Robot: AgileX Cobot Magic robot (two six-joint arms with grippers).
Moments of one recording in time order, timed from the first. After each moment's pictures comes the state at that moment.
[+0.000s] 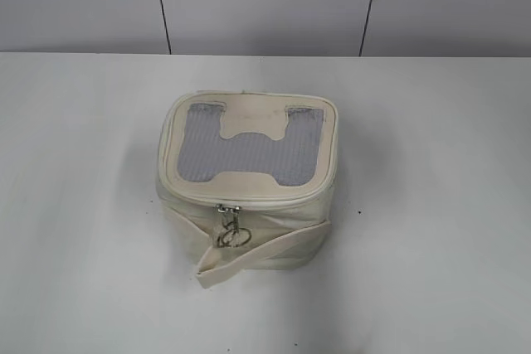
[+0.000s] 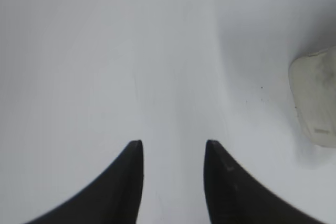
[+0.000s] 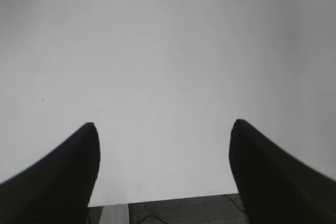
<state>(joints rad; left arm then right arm) -0.09 1.25 -1.26 -0.01 1.17 0.02 0.08 1.21 -0.96 -0.12 1.03 0.10</state>
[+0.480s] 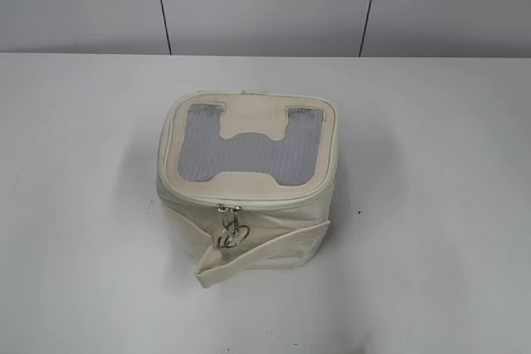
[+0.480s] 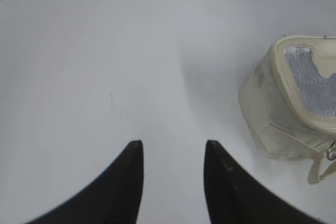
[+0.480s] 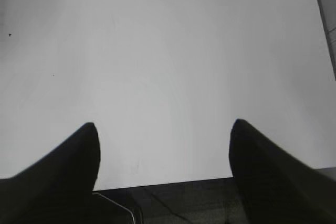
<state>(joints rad) -0.09 0.49 -0.77 -0.11 0.97 0.01 0.09 0.57 -0.73 -0.12 1.10 0.10</state>
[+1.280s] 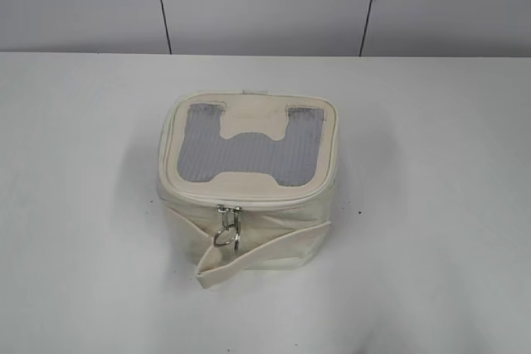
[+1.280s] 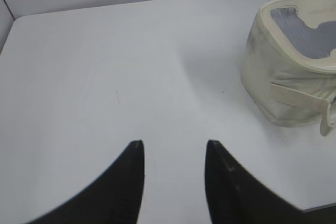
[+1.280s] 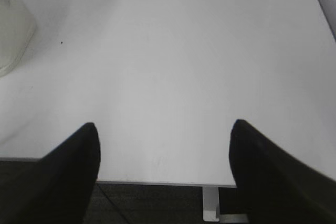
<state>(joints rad) -0.09 0.00 -0.54 -0.11 1.07 0.13 0.09 -0.01 -0.56 -0.01 1.20 -0.03</state>
